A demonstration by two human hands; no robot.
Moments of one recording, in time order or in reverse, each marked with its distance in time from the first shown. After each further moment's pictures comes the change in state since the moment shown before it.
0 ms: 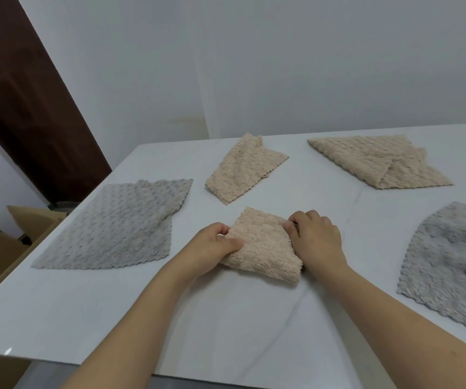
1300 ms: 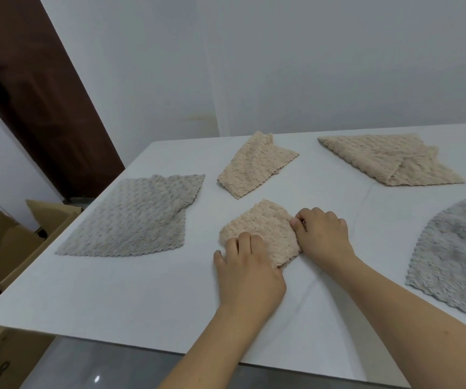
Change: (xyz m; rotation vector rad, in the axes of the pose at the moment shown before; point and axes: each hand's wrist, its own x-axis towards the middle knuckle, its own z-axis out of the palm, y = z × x) left_hand -0.046 -0.014 0.085 1.045 0.555 0.280; right_hand -0.002 -0.003 0.001 -0.046 -0.022 -0.042
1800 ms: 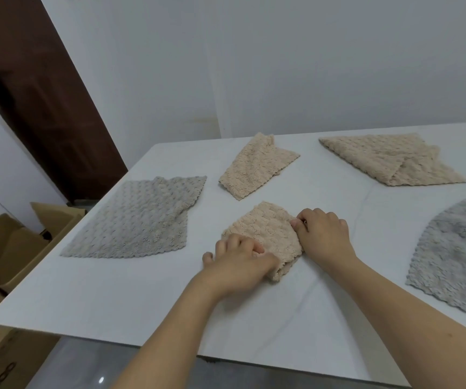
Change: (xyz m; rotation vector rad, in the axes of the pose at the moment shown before) left_hand 0.027 -0.030 -0.036 -0.367 -0.626 -0.145; right_hand 0.000 0.000 0.000 0.038 -0.007 0.007
